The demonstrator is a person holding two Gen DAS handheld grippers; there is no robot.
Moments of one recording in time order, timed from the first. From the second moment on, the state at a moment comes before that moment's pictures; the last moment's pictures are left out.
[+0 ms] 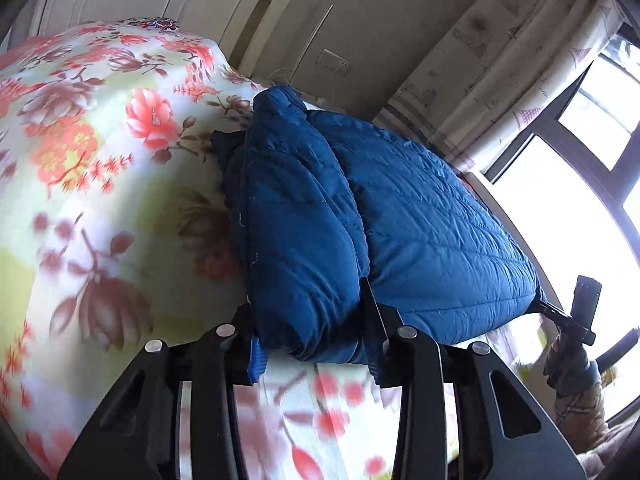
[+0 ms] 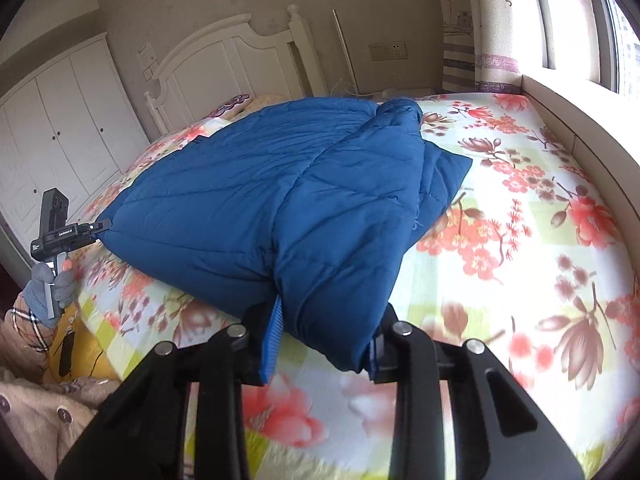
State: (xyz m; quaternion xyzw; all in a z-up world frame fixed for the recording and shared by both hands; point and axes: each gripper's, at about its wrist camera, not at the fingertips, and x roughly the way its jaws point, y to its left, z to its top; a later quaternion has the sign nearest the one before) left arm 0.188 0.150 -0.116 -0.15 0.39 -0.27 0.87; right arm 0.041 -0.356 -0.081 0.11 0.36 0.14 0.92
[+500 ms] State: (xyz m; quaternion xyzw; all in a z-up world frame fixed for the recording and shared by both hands) left arm 0.072 0.211 -0.064 -0.18 0.25 -0.17 0.93; right arm -0.064 -0.386 -0.028 0.10 0.28 0.07 0.95
